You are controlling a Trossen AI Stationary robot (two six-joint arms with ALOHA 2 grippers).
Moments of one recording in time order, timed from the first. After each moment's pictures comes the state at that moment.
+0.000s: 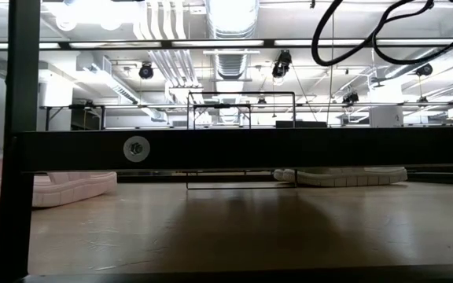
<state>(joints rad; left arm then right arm) 0.06 1.08 1.26 -0.36 0.10 -0.54 0.51 1.27 0.63 -0.53 -0.71 0.88</state>
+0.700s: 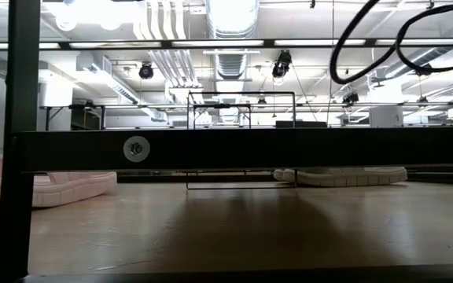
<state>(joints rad) 0.06 1.08 1.26 -0.36 0.11 -0.54 0.61 1.27 0.52 -0.29 -0.70 1.07</state>
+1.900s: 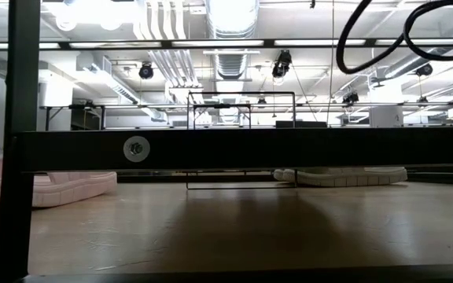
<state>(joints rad) 0.06 1.07 1.26 -0.36 0.11 -0.54 0.64 1.27 0.52 -0.24 -0.73 1.07</state>
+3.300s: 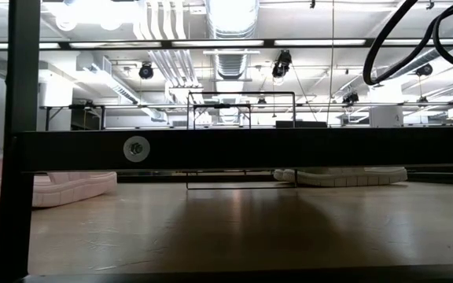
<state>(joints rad) 0.06 1.07 1.26 -0.36 0.11 -0.54 0.72 1.27 0.47 -0.19 -0.69 1.14</state>
